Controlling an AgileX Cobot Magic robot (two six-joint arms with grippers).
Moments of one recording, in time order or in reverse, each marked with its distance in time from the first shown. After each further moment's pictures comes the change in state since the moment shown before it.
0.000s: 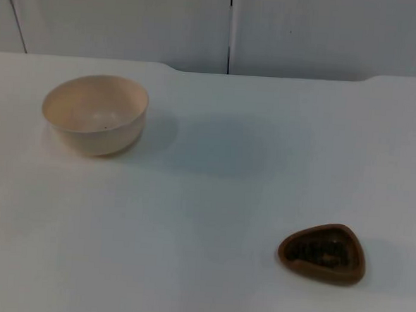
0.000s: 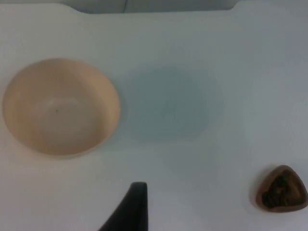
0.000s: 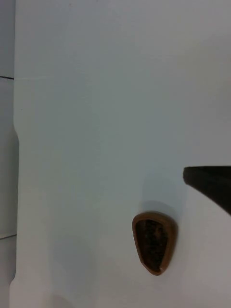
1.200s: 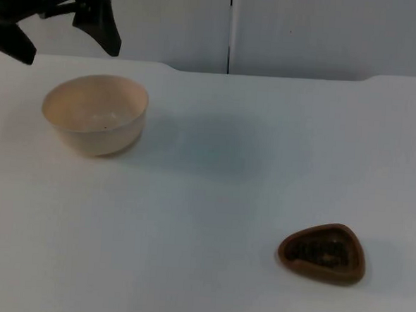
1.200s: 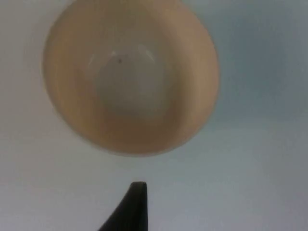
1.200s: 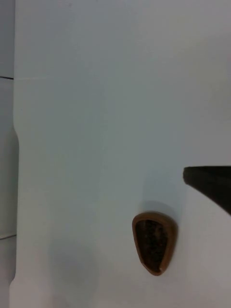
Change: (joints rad) right arm 0.000 0.000 0.000 0.000 0.000 0.000; left arm -0.042 0.579 -0.321 0.308 -0.011 -0.325
